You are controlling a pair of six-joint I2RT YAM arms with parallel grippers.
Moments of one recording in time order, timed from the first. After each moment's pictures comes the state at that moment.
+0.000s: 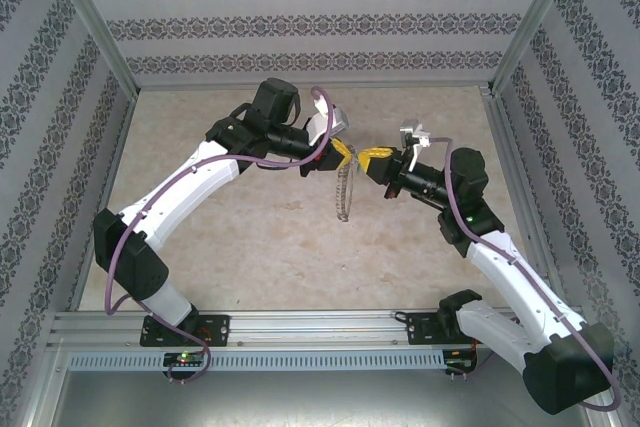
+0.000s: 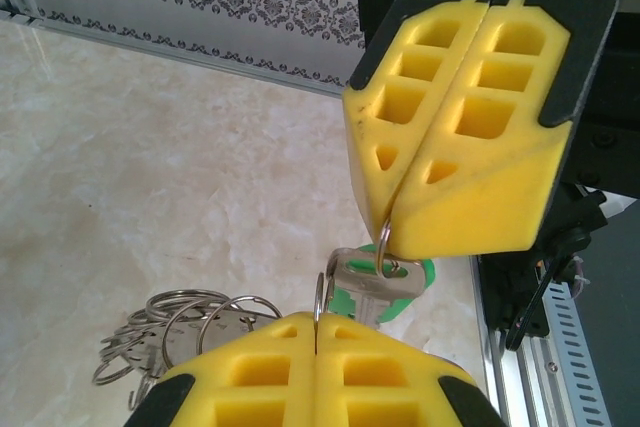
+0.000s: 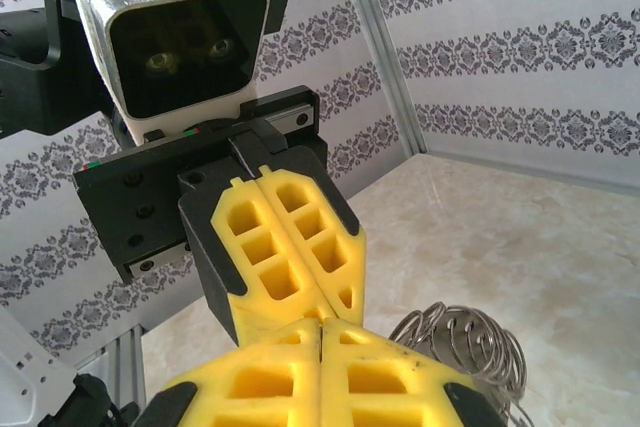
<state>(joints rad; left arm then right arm) -0.60 1.62 1.60 -0.62 0.78 0.29 0.34 0.93 0.70 0.25 -0.75 0.41</state>
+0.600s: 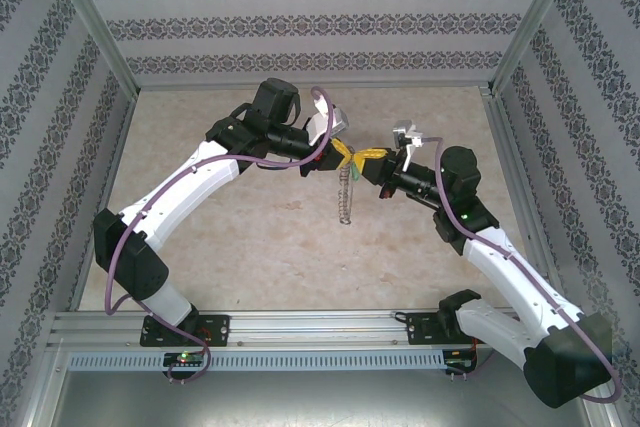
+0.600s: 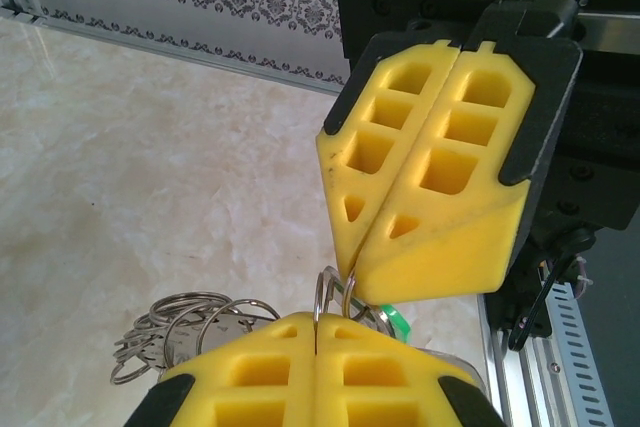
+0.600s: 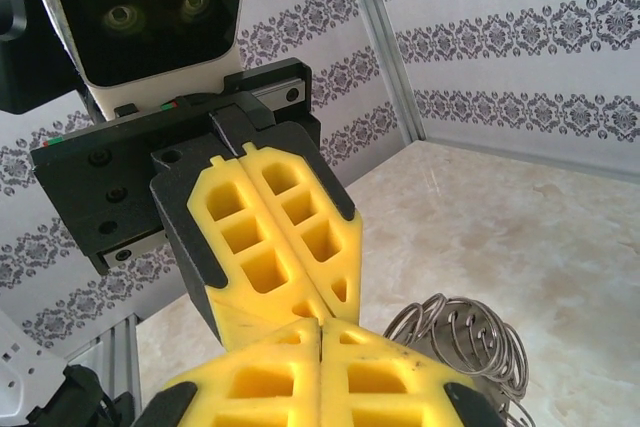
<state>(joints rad) -0.60 1.62 1.60 -0.62 0.77 0.29 0.36 0.97 0.70 0.25 -0.72 0.39</state>
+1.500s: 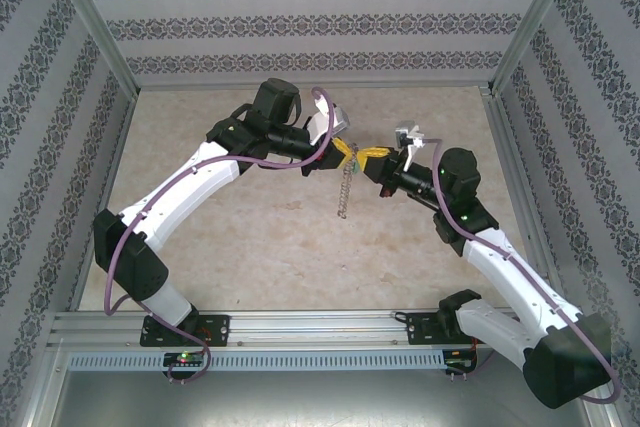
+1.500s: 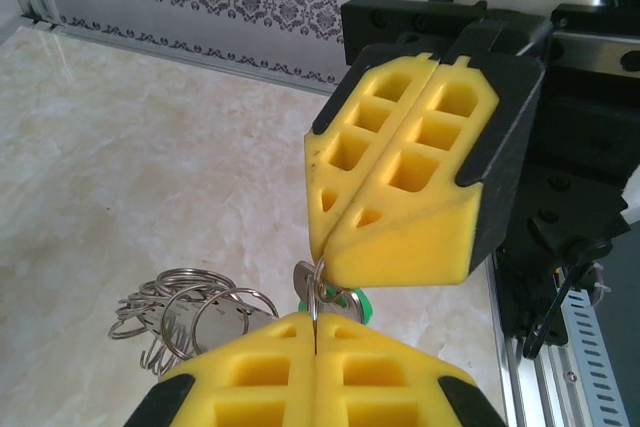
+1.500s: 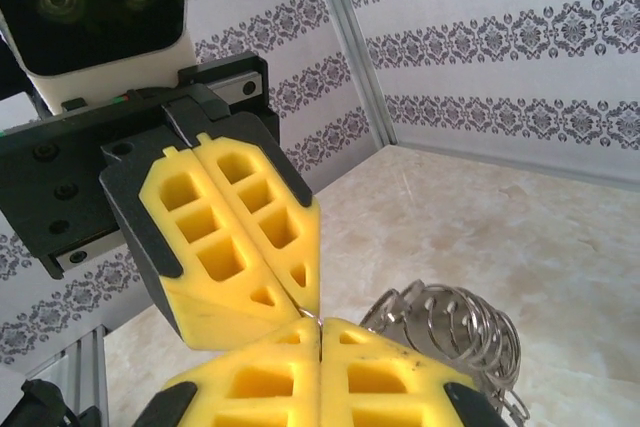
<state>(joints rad) -0.60 1.61 1.60 -0.59 0.74 0.28 0.34 0.96 0.68 0.25 -0.67 0.37</state>
